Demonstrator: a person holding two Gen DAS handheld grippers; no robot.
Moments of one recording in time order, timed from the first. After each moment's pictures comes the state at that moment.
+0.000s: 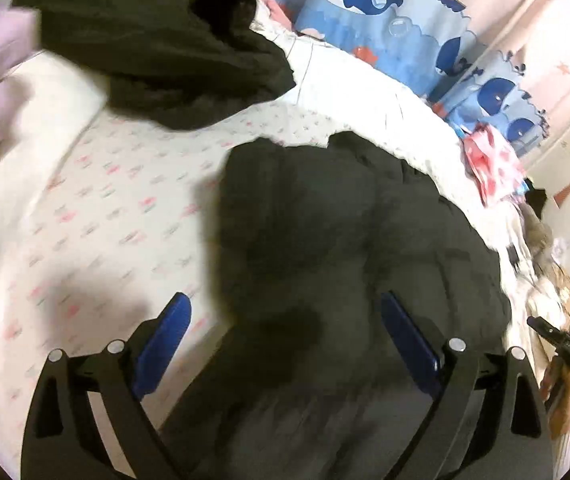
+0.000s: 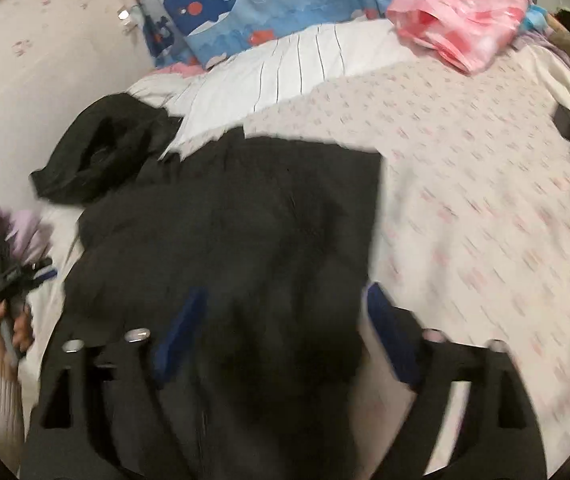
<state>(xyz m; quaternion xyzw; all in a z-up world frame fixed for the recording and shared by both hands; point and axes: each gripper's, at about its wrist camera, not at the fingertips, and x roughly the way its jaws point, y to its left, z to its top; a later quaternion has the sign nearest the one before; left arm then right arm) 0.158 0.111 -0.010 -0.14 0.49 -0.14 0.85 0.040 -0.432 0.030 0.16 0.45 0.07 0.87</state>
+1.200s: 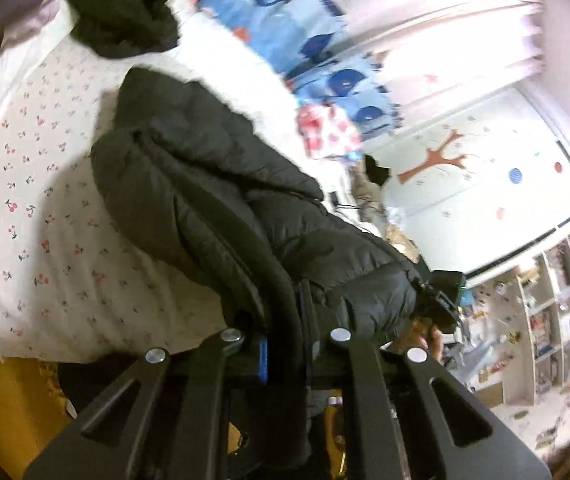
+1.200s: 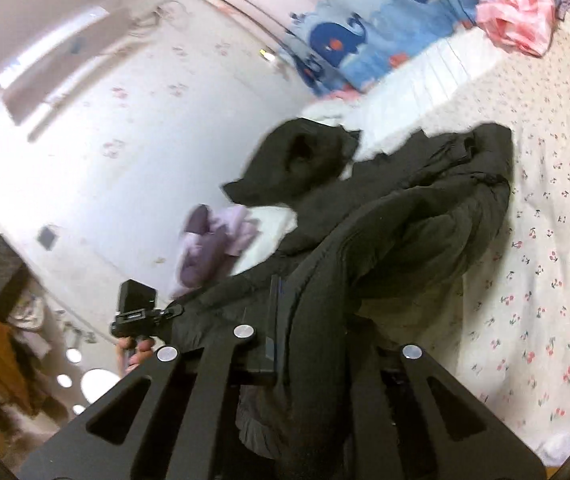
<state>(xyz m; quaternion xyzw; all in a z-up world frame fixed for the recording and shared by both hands) -0.115 0.167 0.090 -0.29 0.46 -0.37 0.75 -0.190 -0.369 0.153 0.30 0.33 0.31 0.84</state>
